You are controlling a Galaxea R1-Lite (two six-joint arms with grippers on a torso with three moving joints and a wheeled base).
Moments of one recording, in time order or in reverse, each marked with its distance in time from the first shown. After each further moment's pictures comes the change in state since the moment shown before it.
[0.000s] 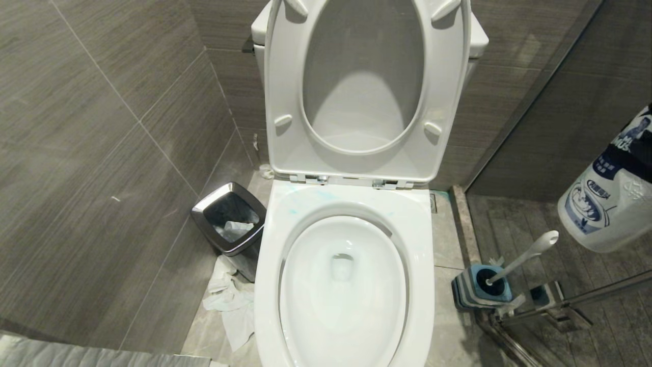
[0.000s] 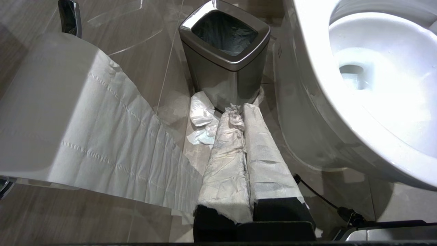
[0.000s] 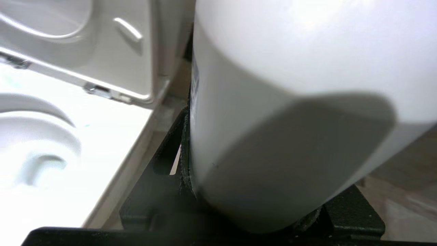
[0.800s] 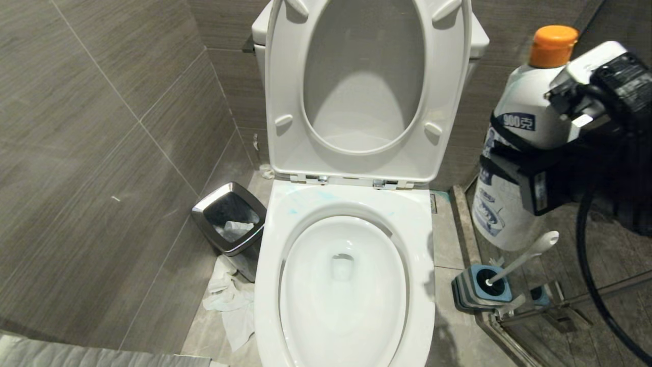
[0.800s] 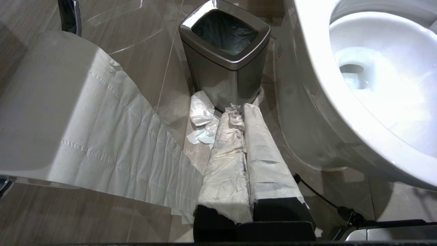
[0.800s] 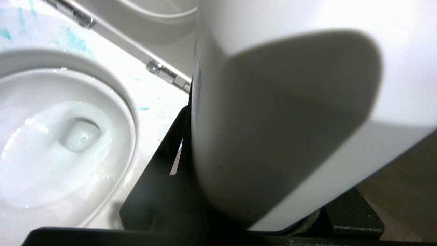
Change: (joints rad) left arm 0.000 0.000 0.000 0.002 0.000 0.000; right arm 0.571 0.319 -0.249 0.109 -0.480 -0.141
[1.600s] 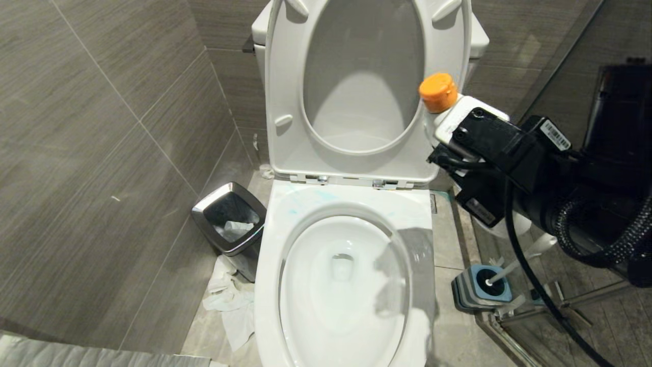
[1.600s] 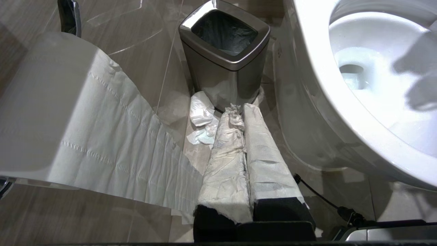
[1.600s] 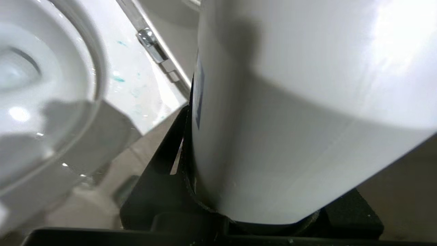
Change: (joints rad) left arm 0.000 0.000 0.000 -0.001 -0.001 0.001; right arm 0.089 0.155 -0.095 -0.002 -0.097 -0.422
